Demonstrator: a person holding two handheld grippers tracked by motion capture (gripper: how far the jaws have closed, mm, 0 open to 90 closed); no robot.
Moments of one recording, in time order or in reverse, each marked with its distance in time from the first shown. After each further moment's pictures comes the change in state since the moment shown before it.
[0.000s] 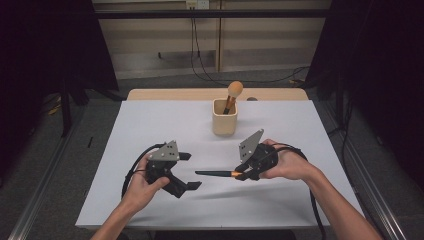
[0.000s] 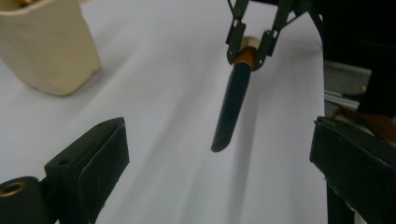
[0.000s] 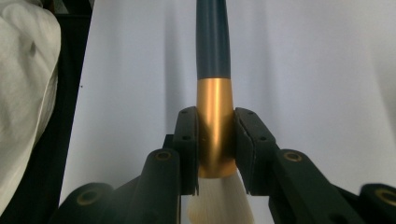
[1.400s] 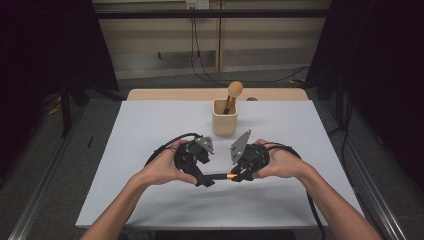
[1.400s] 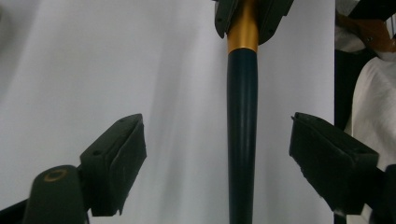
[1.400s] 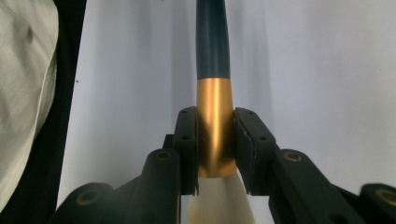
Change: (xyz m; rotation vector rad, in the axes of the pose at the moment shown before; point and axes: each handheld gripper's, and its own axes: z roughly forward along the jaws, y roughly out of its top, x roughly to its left) left arm 0.020 0.047 0.065 0.435 -0.154 0.077; right arm -0.004 0.015 0.015 0.079 0.033 -0.016
